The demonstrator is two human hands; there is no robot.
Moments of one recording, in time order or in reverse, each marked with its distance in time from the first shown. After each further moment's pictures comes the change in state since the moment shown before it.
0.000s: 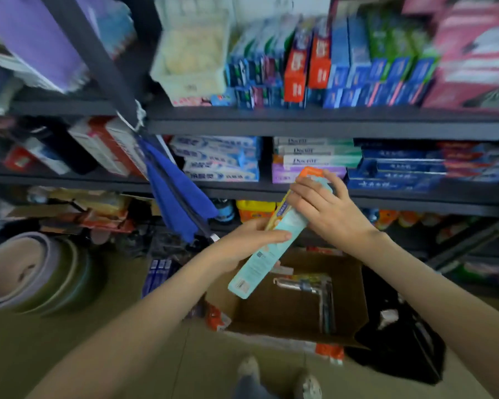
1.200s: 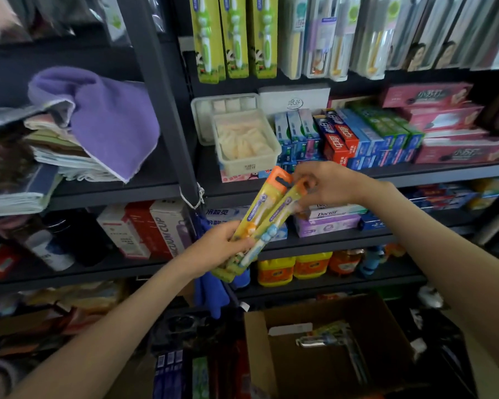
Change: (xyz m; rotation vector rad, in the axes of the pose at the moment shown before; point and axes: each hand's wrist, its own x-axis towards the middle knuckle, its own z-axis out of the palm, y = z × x) left_hand -0.042 0.022 -0.245 0.394 0.010 0.459; right_hand 0.237 -0.020 -0.072 0.526 -0.448 0.620
